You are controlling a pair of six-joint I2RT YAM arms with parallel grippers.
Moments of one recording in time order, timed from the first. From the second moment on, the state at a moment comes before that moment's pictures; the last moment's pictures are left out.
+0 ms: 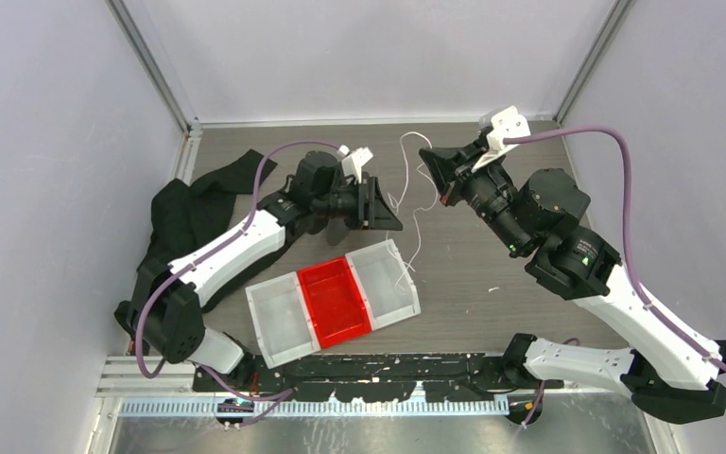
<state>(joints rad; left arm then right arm) -0.64 1.46 1.17 -0.17 0.64 -0.71 0.93 0.98 1.39 -0.25 0.34 0.01</state>
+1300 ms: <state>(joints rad) -0.46 1.45 1.67 -0.80 0.60 -0.17 0.62 0.85 1.18 -0.50 0.06 0.31</state>
